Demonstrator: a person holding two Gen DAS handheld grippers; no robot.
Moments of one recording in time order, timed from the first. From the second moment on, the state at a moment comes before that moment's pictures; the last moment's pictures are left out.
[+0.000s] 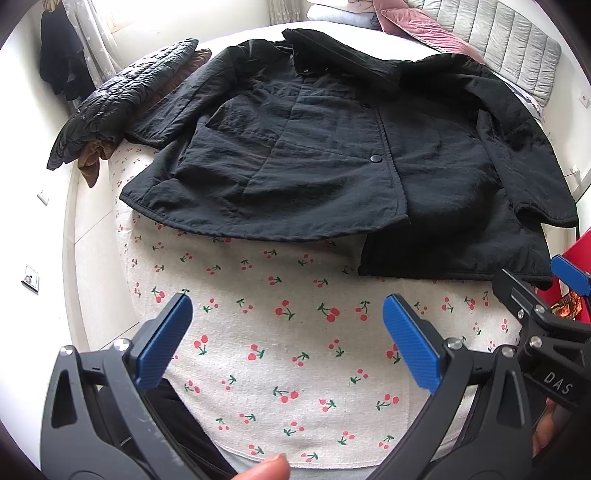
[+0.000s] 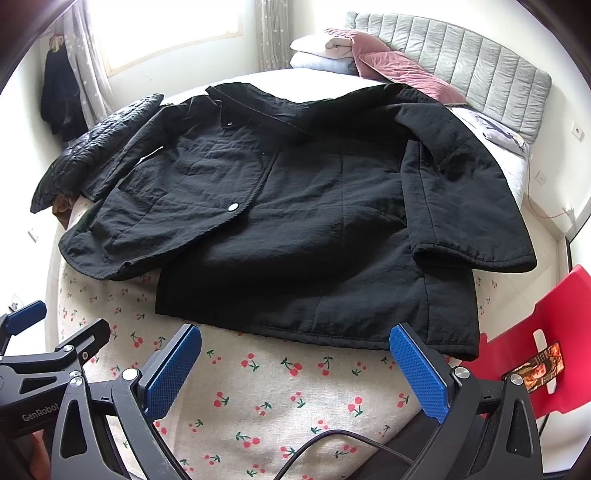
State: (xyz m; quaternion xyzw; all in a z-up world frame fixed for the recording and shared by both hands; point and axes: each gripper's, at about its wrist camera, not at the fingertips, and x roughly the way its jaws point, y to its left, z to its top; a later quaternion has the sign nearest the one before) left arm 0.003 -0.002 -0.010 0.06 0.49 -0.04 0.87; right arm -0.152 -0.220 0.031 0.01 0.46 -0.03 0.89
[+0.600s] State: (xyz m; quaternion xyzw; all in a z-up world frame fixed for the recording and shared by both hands) left arm 0.013 0.005 -0.013 0.05 0.50 -0.04 0.86; right arm -0.144 -0.224 0.034 0.02 0.46 -0.03 0.89
